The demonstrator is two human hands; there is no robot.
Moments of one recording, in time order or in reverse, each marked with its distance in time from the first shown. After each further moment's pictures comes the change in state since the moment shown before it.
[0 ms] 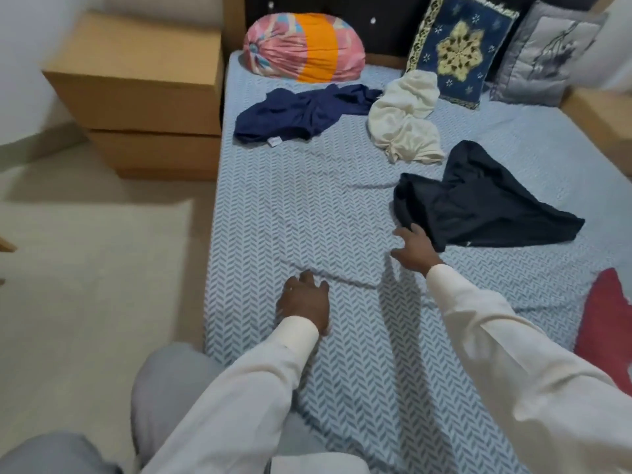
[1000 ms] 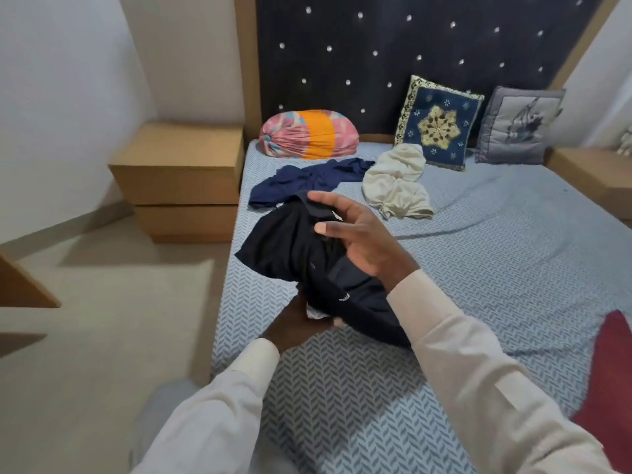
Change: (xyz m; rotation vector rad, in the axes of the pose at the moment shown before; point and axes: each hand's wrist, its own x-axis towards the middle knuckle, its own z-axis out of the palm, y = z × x) left_hand -0.035 -0.012 -0.046 -1.001 0.271 0.280; right_hand -0.141 -0.167 -0.116 1.324 -0.311 -0.726
